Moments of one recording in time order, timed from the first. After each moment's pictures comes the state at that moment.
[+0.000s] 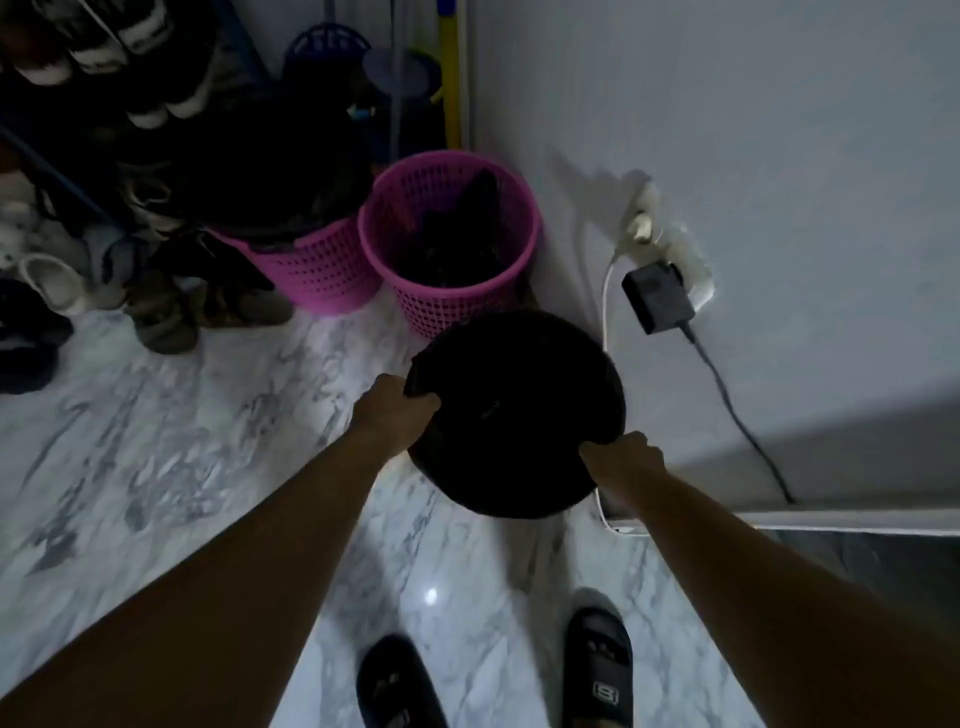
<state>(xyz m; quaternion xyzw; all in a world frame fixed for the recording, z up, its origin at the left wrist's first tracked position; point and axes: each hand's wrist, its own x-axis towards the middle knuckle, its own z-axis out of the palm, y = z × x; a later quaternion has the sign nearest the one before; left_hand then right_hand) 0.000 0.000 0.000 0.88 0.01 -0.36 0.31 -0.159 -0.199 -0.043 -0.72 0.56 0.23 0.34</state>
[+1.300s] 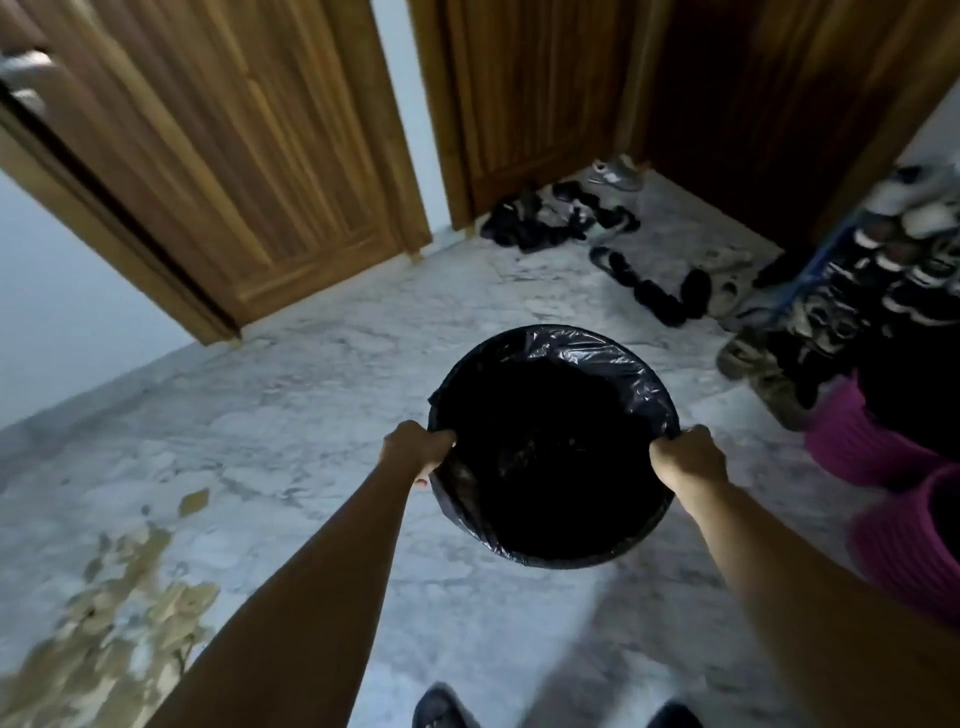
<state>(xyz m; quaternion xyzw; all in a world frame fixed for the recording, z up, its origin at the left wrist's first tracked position) -0.440 0.457 0.325 0.70 0.56 -0.11 0.43 -0.255 0.206 0.316 -0.91 0.07 0.28 0.28</state>
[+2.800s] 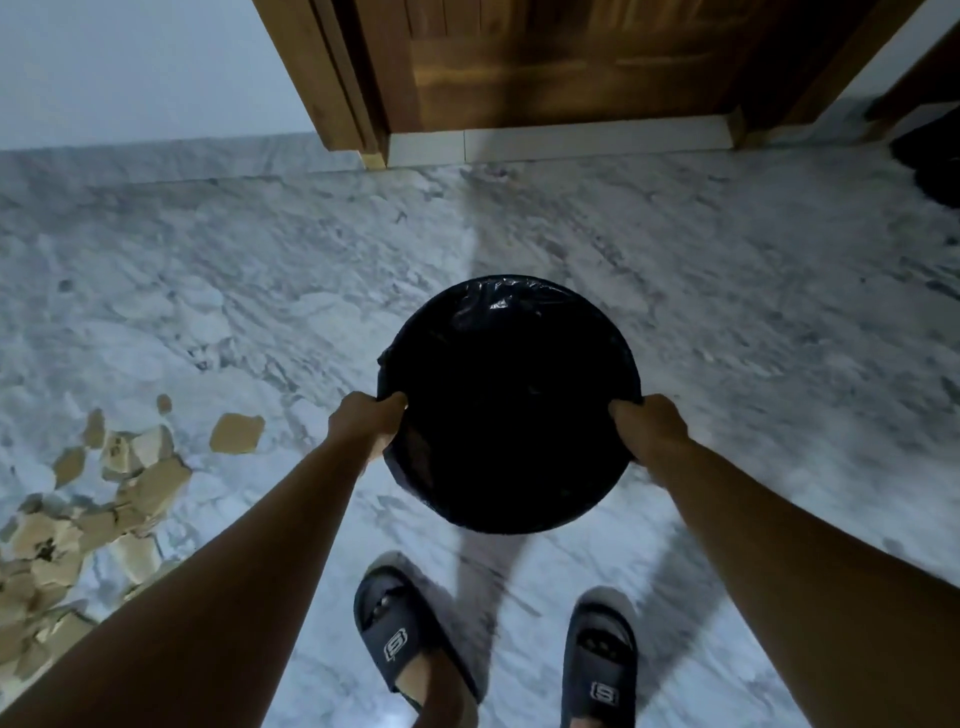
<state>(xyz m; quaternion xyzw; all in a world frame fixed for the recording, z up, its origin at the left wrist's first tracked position) -0.750 1.212 -0.136 0.37 0.77 0.02 0.51 -0.438 1.120 -0.146 -0.86 -0.18 0.46 0.13</state>
